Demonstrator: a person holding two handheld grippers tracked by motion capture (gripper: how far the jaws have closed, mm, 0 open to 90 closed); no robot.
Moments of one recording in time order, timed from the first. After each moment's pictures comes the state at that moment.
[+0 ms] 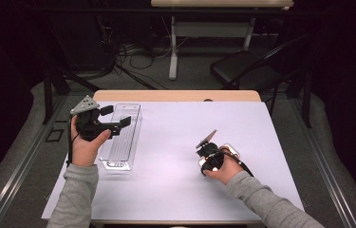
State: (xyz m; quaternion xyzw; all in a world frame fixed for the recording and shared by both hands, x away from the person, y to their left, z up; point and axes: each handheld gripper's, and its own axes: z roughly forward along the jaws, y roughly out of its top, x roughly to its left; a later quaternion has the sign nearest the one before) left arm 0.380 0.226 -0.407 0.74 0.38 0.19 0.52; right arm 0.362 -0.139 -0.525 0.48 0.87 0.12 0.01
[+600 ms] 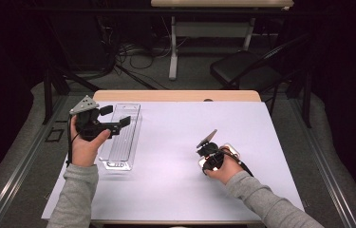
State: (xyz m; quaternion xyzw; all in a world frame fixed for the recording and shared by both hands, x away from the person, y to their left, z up) left arm 0.380 0.228 -0.407 0.74 0.38 0.19 0.52; right arm 0.363 -0.140 -0.527 0.49 0.86 0.12 0.02
